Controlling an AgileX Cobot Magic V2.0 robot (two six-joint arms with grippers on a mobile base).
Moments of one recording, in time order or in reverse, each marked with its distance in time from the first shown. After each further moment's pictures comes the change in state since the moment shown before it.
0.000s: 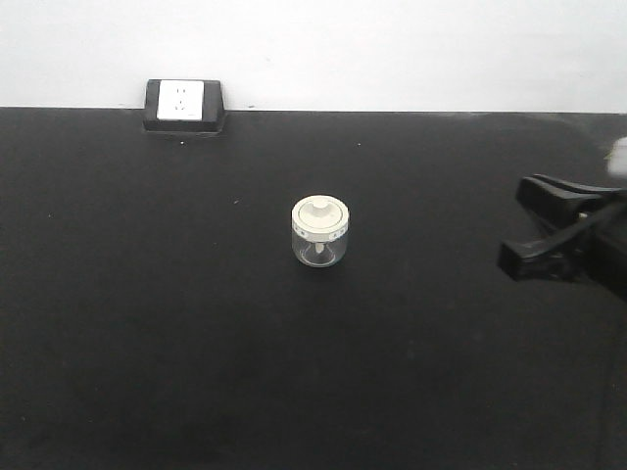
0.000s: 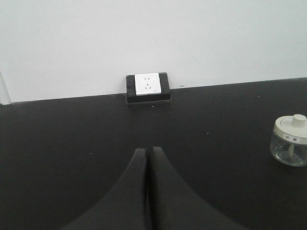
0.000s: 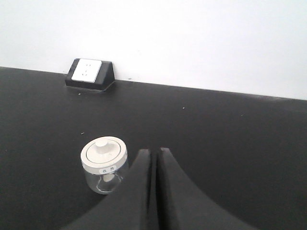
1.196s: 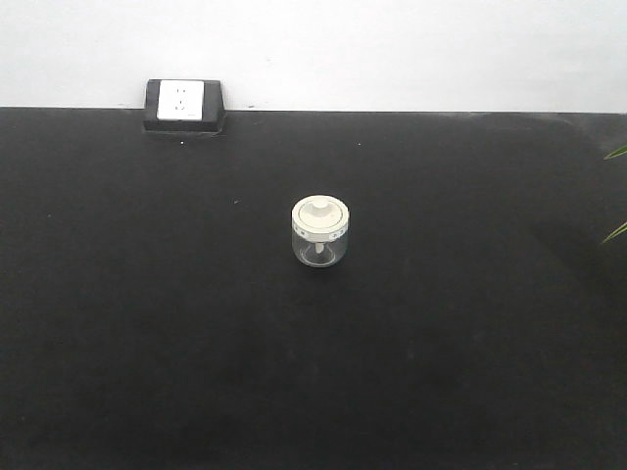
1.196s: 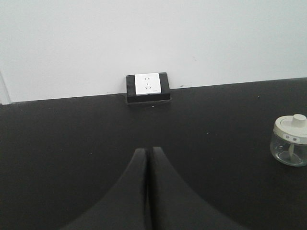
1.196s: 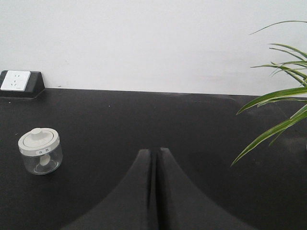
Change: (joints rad) left arm 0.000 0.000 0.000 0.000 0.000 0.000; right arm -0.251 -0.590 0.005 -0.065 0.555 -0.004
